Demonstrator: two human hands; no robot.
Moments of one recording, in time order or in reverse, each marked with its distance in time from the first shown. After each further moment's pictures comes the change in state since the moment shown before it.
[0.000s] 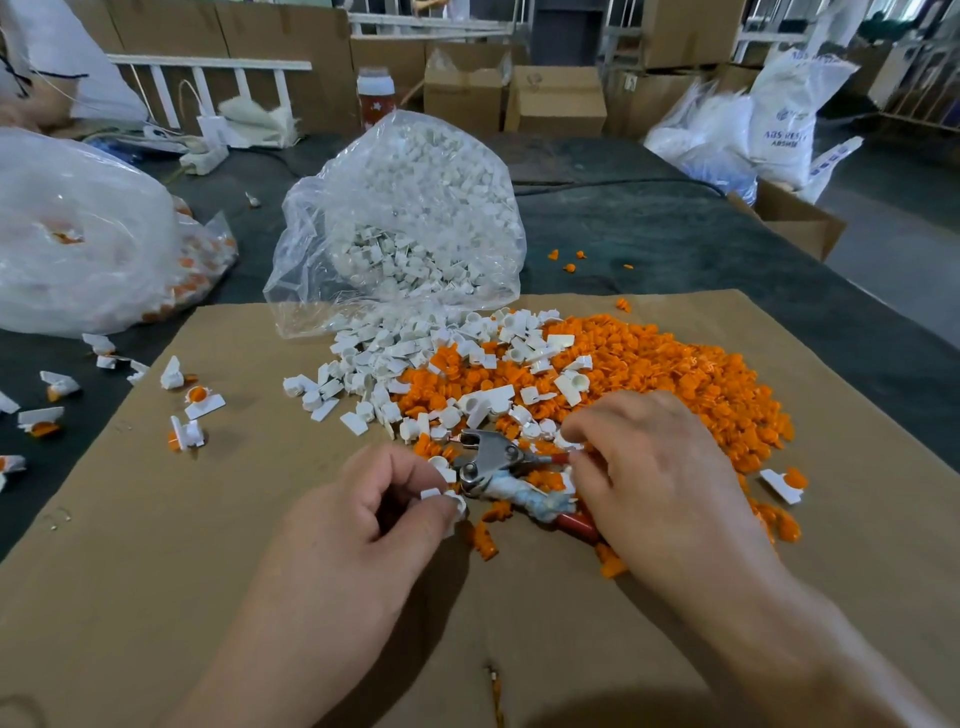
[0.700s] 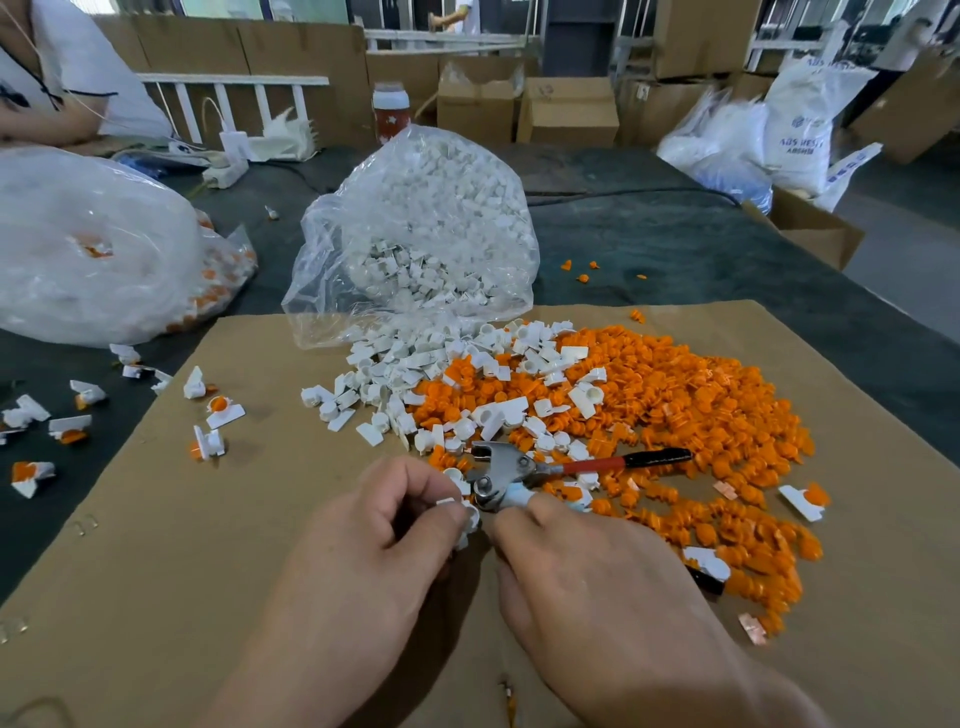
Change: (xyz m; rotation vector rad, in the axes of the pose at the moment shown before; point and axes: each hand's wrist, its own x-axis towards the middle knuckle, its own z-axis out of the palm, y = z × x) left_hand 0.003 -0.003 0.003 -0.079 0.006 -0.048; right_hand -0.022 -0.050 0.004 -0.003 -0.282 -0.266
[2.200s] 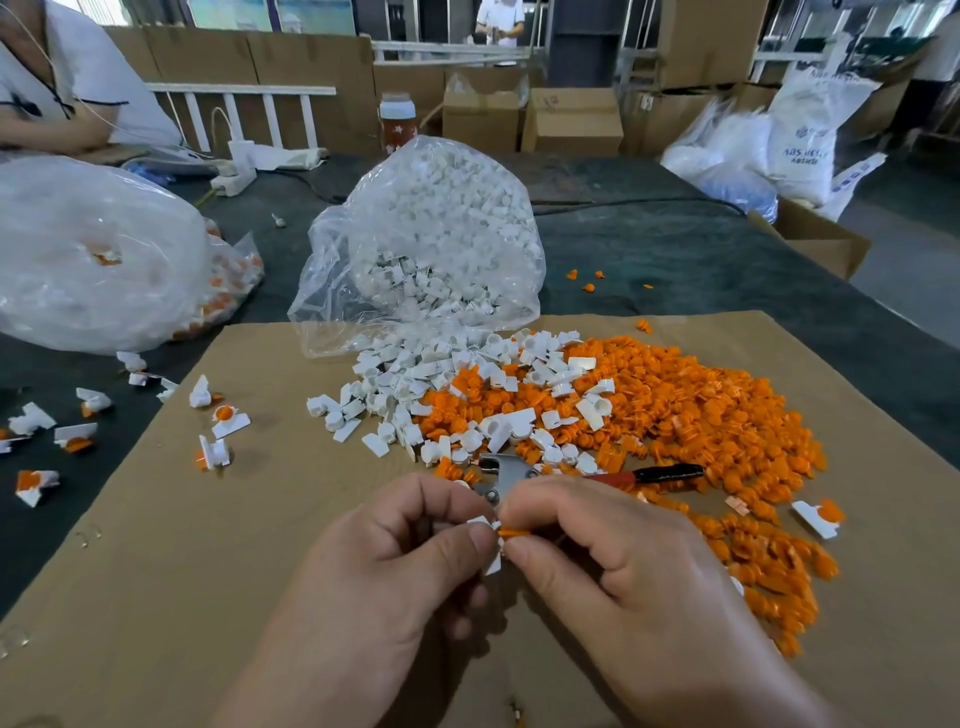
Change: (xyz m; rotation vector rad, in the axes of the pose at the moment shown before) left_hand 0.000 0.012 0.002 -0.530 -0.162 -0.081; right_hand -0.004 0.014 -0.012 0.615 0.281 -0.014
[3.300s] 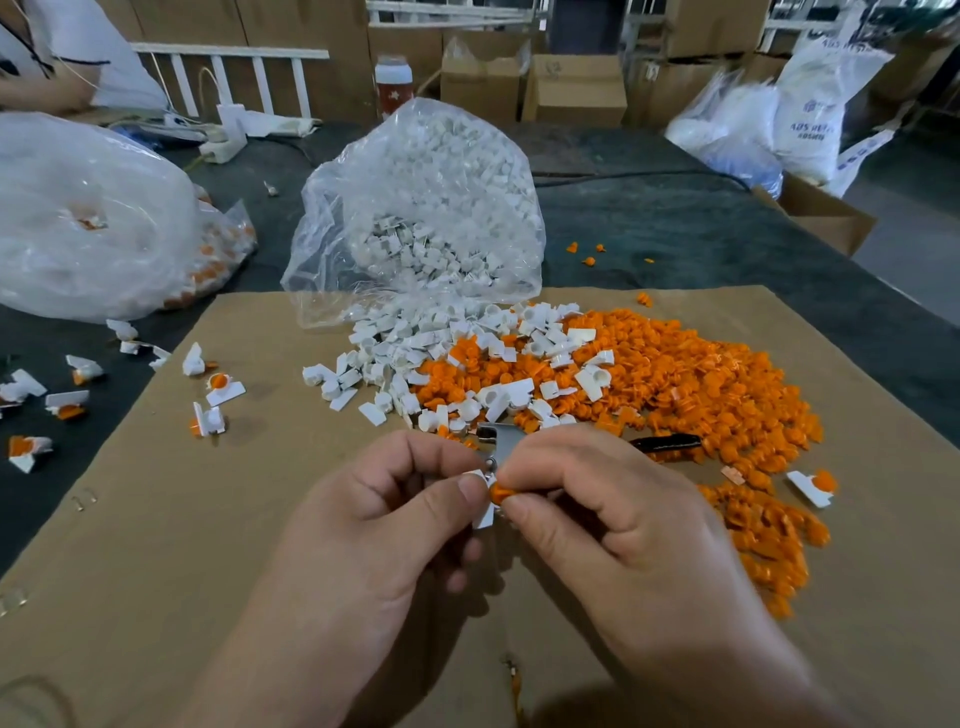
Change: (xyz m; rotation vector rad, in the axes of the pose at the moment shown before) left_hand -0.006 0.004 0.004 -0.106 0.036 0.059; right_hand -0.002 -0.003 0.003 0.028 0.131 -0.066
